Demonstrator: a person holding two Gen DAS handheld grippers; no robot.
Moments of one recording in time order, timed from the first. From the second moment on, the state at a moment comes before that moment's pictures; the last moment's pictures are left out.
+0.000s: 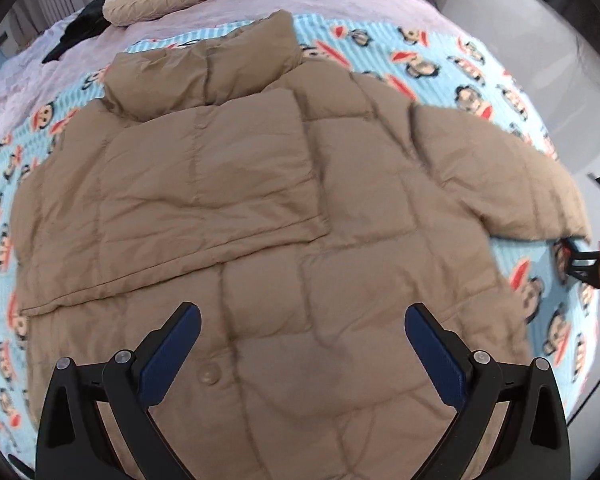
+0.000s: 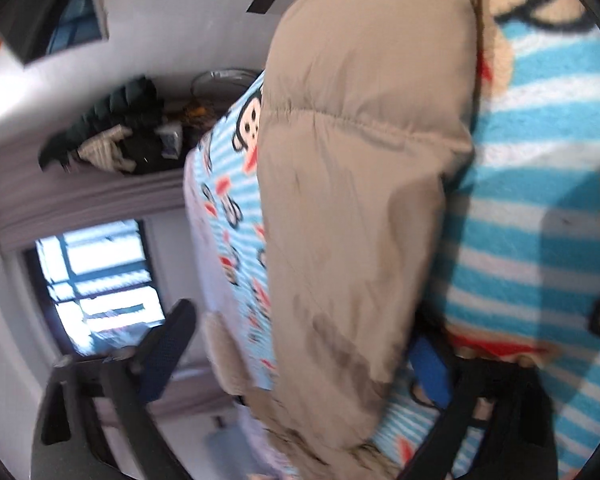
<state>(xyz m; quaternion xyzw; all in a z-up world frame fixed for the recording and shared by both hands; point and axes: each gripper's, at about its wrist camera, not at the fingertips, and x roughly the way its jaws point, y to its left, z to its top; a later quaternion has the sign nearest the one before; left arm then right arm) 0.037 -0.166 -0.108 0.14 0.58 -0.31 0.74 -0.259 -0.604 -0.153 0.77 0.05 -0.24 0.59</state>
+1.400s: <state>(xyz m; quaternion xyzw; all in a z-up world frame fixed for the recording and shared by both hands) 0.162 -0.014 -0.144 0.06 0.55 -0.18 0.81 0.068 -0.332 -0.154 0.41 0.45 -0.03 0.79</state>
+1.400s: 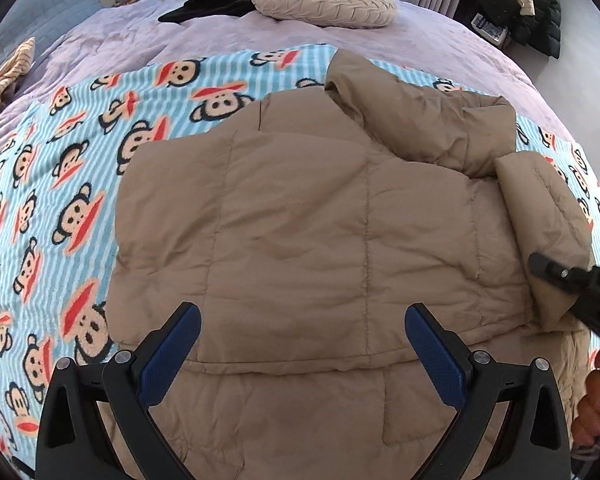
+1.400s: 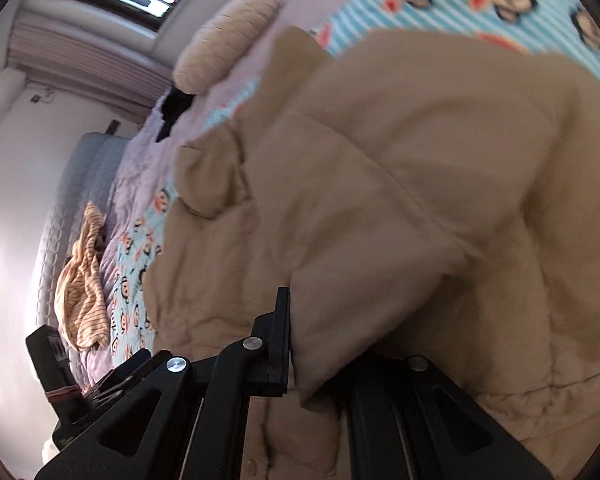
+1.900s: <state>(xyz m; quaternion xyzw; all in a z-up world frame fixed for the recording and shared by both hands) 0.174 -0.025 -0.130 0.05 0.54 -0.22 0.81 0.027 -0.381 -0.118 0.50 0.38 -0.09 0.77</state>
